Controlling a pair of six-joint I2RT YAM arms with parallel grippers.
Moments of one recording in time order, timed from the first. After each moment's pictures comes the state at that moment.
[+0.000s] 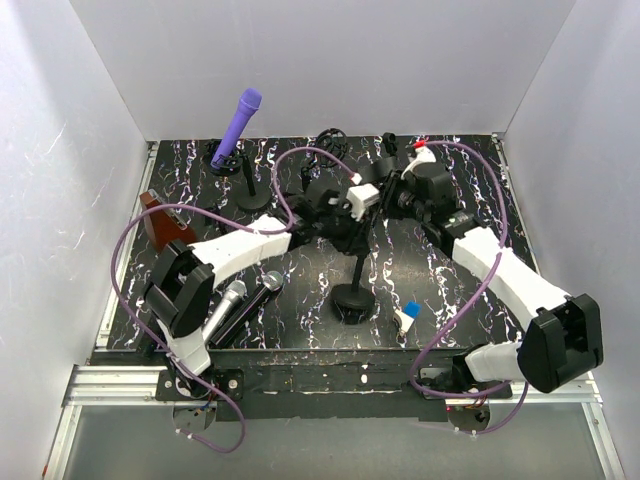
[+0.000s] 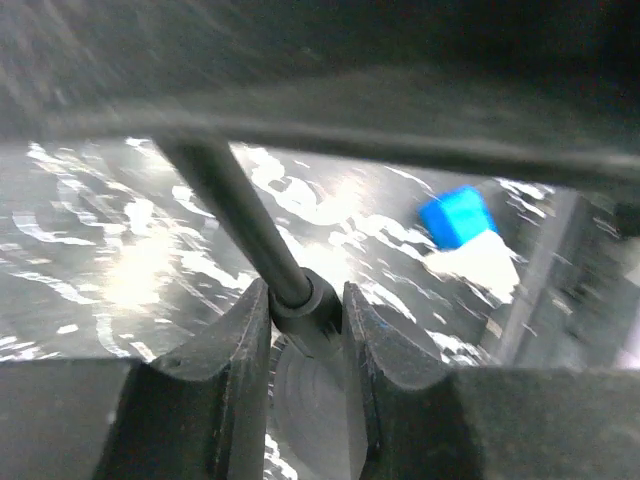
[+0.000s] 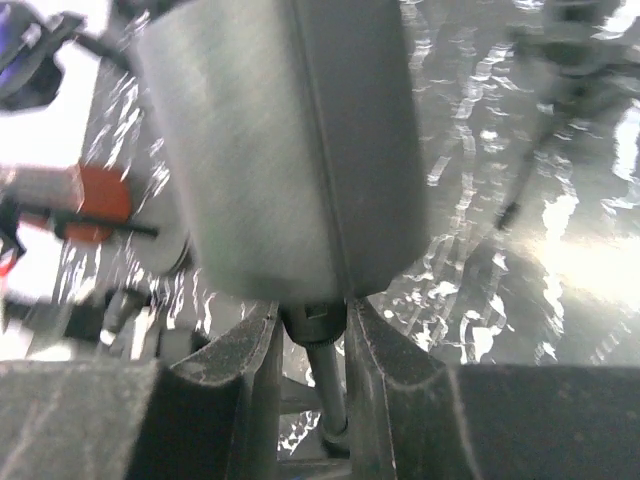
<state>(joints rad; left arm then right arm) -0.74 1.78 1.31 -0.21 0.58 -0.04 0.47 1.32 1.01 -0.09 -0.18 0.57</state>
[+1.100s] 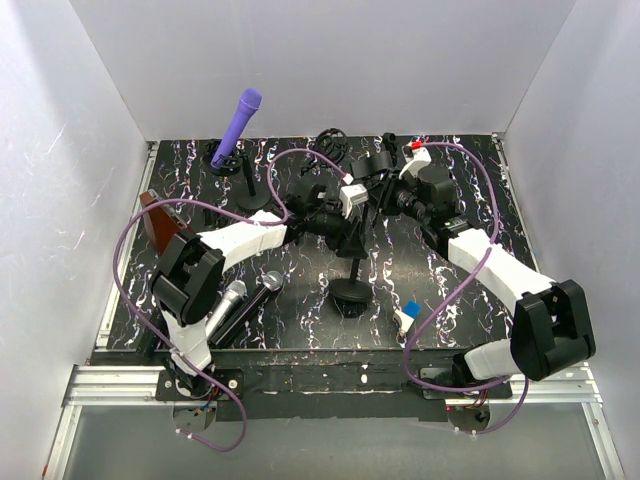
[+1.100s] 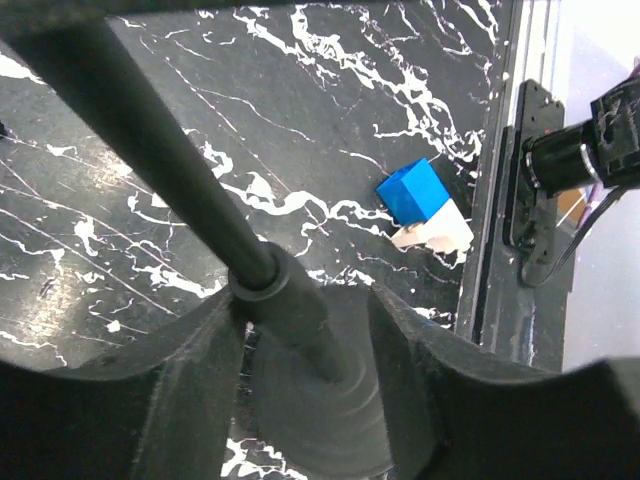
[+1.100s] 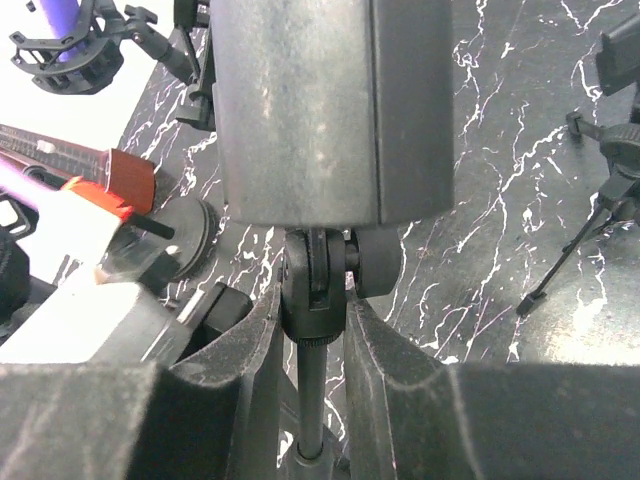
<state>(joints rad) -0.67 1.84 1.29 -0.10 0.77 -0.03 0.42 1.39 0.95 0.15 -0.25 0.49</state>
